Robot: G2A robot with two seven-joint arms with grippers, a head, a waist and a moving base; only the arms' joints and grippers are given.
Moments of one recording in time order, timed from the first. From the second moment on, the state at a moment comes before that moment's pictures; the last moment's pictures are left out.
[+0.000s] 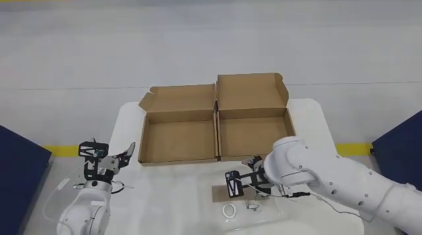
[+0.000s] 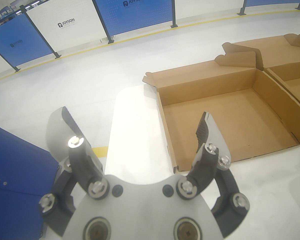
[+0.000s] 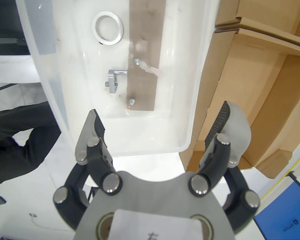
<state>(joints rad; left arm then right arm) 1.73 -1.15 -1.60 -1.80 1.33 0.00 0.00 -0.51 -0.76 0.26 -1.93 -0.68 -0.59 1.23</state>
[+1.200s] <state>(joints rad) 1.73 -1.15 -1.60 -1.80 1.33 0.00 0.00 -0.55 -0.83 0.17 -1.92 -0.61 -0.38 1.44</state>
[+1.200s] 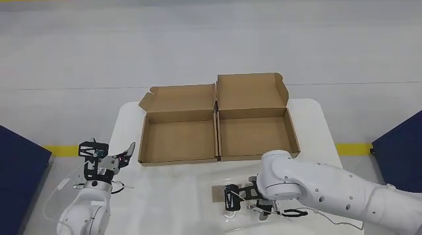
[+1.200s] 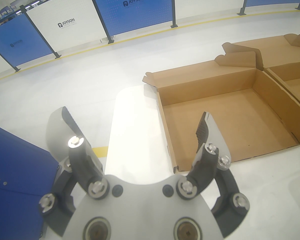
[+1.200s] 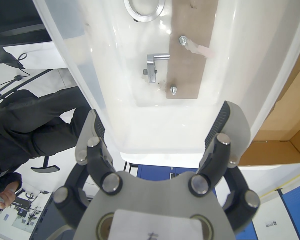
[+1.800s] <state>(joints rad) 1.73 -1.15 -1.60 -1.80 1.33 0.00 0.00 -0.59 -0.83 0.18 -1.88 -0.69 -0.38 1.40</state>
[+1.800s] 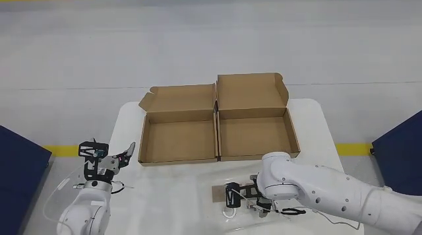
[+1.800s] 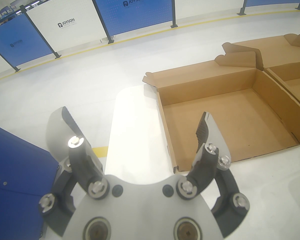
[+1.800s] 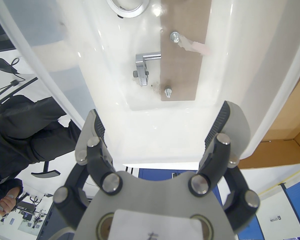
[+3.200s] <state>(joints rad) 1.73 -1.15 -1.60 -1.80 1.33 0.00 0.00 -0.69 -0.86 0.22 -1.76 -0.78 -0.40 1.38</state>
